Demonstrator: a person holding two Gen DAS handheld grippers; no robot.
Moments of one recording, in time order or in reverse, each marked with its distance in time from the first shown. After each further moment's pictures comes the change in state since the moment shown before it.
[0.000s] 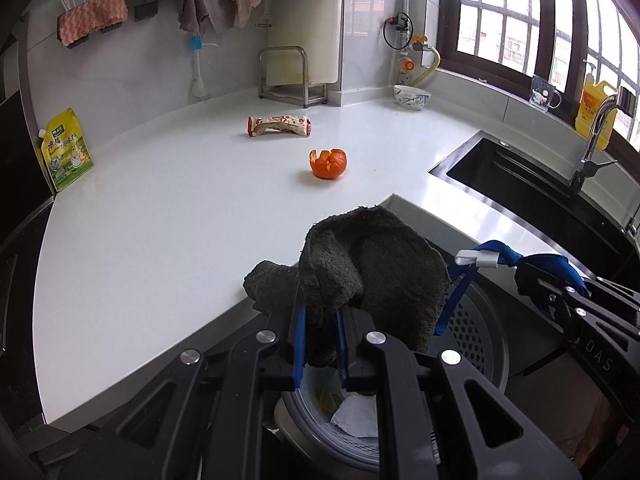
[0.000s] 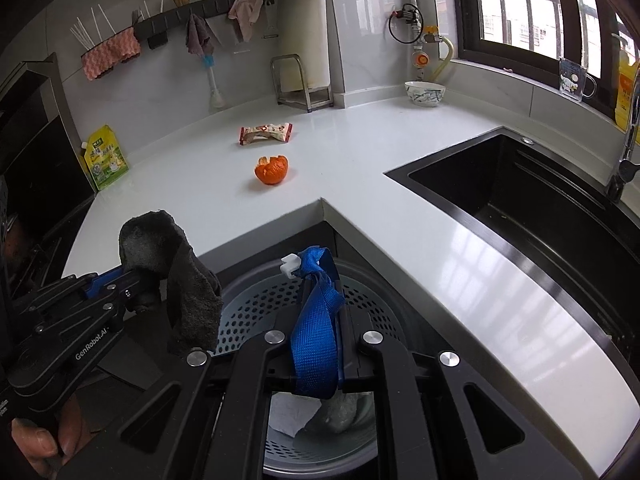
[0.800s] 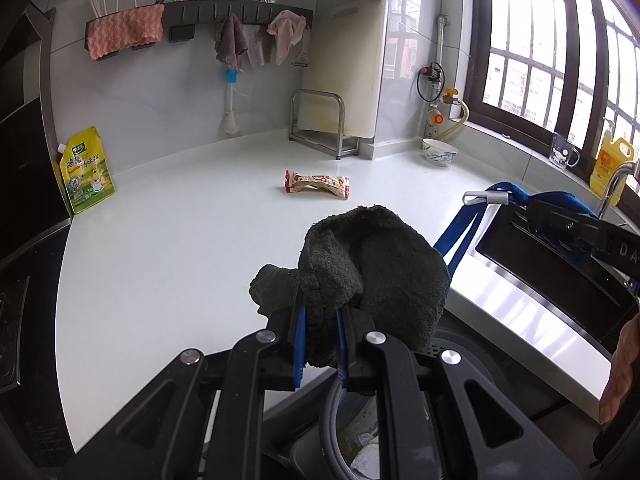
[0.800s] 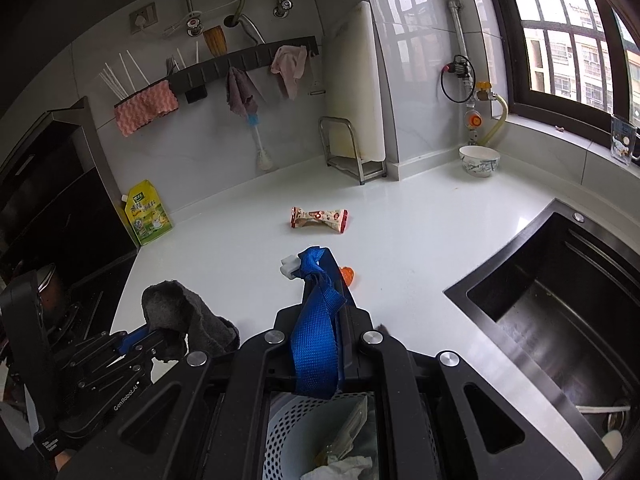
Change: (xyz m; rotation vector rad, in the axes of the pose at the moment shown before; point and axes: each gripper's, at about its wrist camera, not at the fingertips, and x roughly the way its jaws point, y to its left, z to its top) left arm -0.017 0.053 0.057 -0.079 -0.115 0.007; right arm -0.012 0.027 0.114 -0.050 -0.142 0.173
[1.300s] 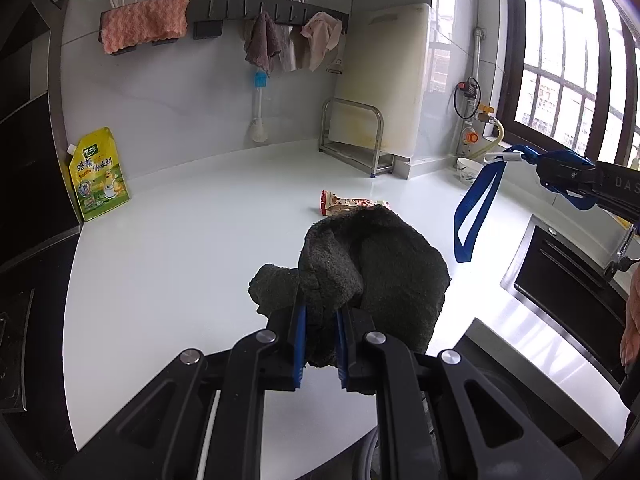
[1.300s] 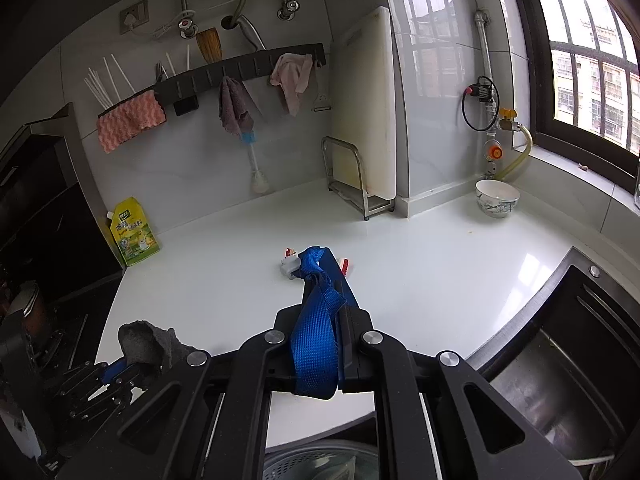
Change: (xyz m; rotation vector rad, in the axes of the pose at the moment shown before) left arm 0.034 0.042 0.039 -0.053 -0.024 0.060; right arm 0.054 0.001 0.086 -0.054 -0.031 0.004
